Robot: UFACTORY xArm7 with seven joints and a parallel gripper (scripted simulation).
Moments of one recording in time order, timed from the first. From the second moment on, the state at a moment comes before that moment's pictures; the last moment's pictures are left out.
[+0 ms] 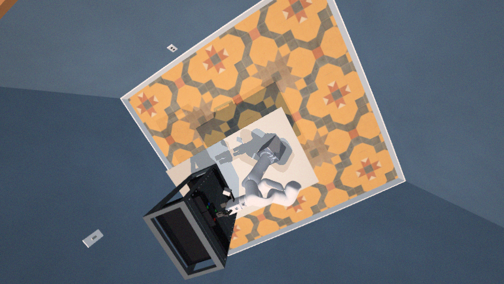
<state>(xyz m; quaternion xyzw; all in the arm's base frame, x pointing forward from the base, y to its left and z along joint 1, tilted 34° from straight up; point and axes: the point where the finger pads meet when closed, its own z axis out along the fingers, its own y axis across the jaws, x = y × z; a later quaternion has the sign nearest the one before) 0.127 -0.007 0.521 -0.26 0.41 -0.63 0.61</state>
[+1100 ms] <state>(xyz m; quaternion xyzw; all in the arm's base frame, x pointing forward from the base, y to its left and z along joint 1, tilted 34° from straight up) 0.111 -0.074 0.518 -0.26 0.40 -0.63 0.61</state>
